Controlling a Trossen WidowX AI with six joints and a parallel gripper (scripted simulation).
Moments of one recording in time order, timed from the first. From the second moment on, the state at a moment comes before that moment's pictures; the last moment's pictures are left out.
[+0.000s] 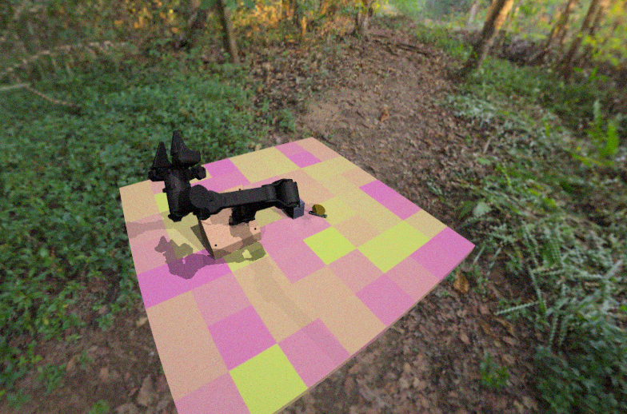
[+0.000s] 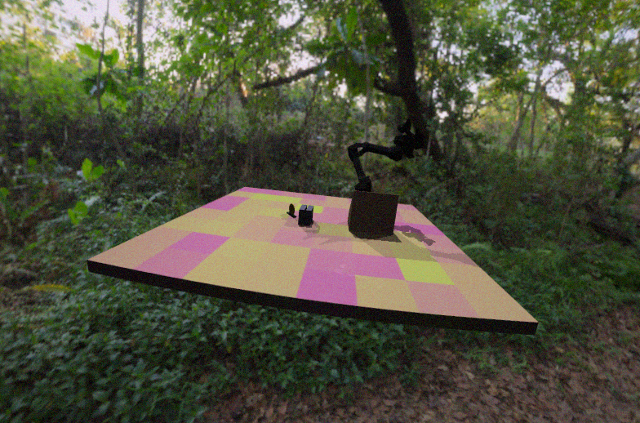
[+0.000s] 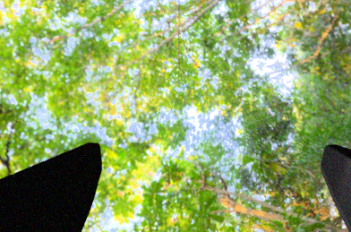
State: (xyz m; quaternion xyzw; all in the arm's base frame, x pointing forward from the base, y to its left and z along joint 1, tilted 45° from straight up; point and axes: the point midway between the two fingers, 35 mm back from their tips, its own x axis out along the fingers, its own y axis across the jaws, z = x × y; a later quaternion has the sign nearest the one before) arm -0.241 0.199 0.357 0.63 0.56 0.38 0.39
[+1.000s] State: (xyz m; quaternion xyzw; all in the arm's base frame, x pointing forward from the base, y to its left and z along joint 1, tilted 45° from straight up) arm -0.021 0.400 0.284 0.46 0.26 0.31 0.79
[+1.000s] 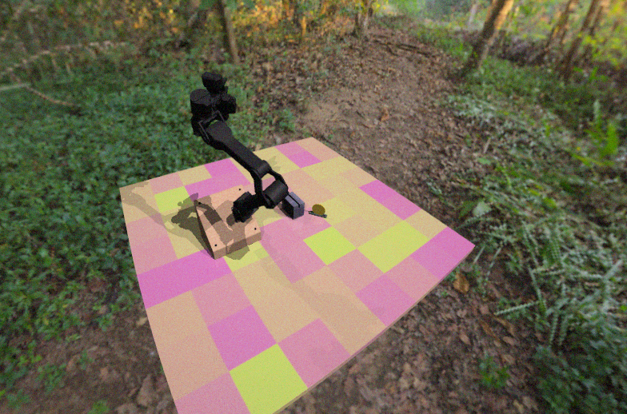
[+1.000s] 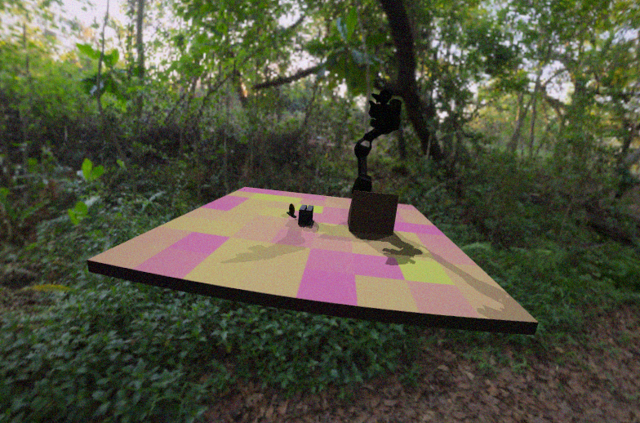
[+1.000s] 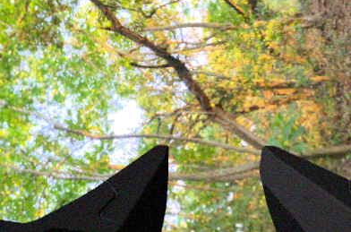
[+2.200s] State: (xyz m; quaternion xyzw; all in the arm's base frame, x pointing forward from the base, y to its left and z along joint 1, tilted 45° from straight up) arm 0.366 0.105 0.109 0.10 0.36 -0.39 0.84
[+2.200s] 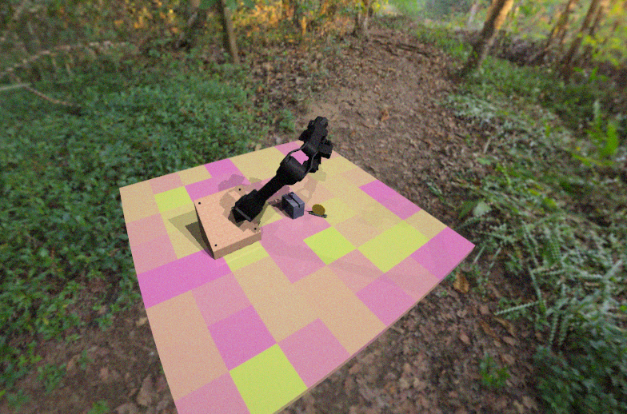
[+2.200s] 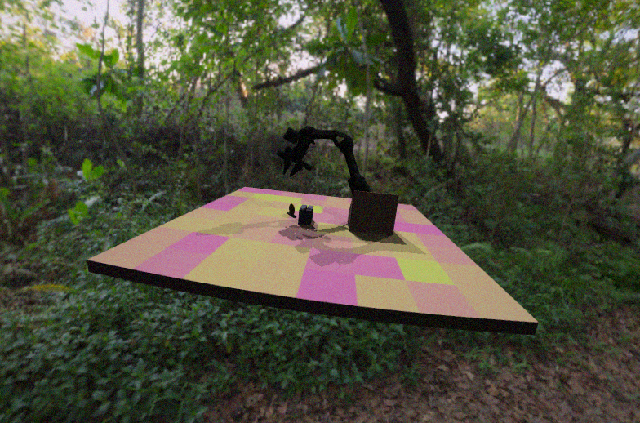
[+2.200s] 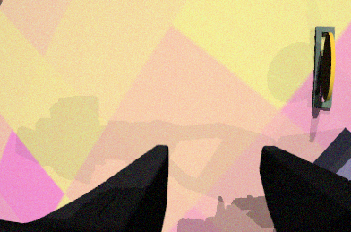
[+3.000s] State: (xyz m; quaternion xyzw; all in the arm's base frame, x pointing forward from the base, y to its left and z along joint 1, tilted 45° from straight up) arm 0.359 -0.031 0.061 0.06 0.45 -0.52 0.72
